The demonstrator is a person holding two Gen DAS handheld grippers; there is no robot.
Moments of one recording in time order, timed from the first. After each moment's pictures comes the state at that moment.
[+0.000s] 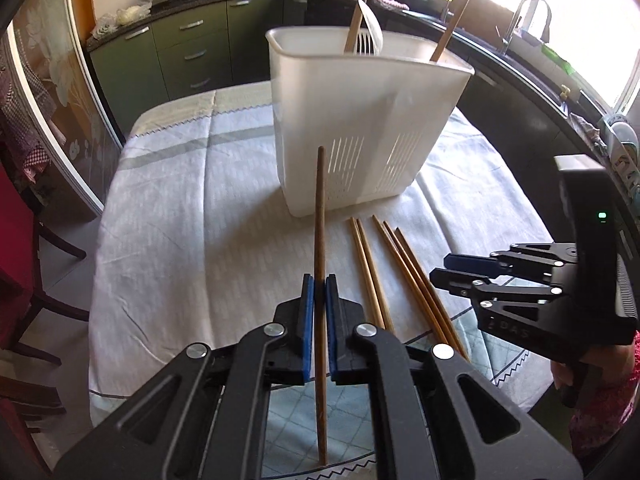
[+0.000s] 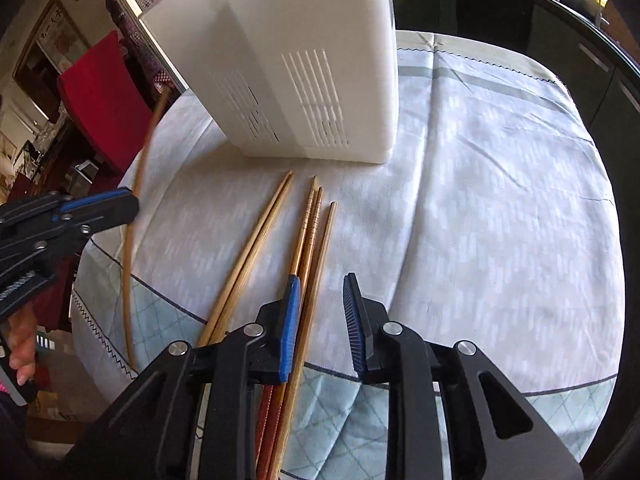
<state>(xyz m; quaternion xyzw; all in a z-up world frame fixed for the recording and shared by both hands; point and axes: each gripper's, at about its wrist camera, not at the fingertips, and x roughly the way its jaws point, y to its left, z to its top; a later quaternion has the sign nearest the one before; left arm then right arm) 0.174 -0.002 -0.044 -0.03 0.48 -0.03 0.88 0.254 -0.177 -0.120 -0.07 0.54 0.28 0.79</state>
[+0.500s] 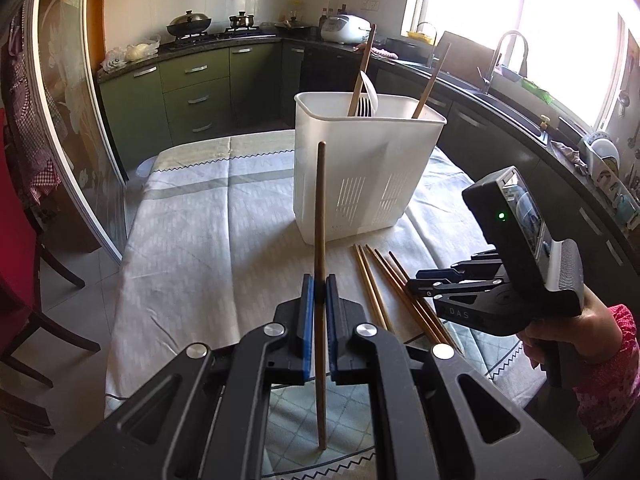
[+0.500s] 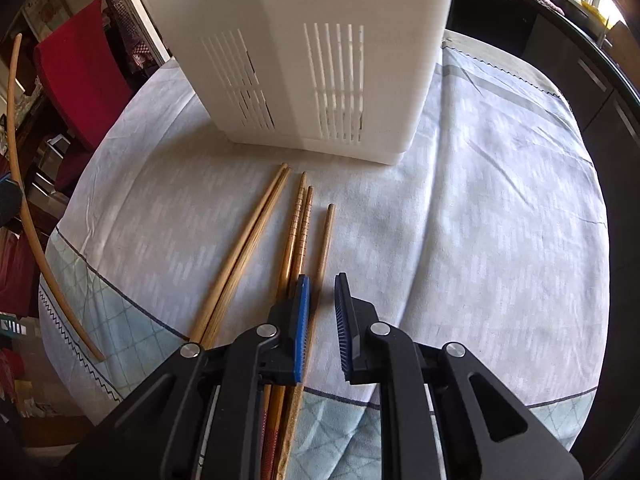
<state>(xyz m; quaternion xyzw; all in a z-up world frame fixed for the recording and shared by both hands) 0.127 0.015 -0.020 -0.04 0.40 -0.04 0.91 0.257 -0.133 -0.134 -0.14 0.55 0.24 0.79</state>
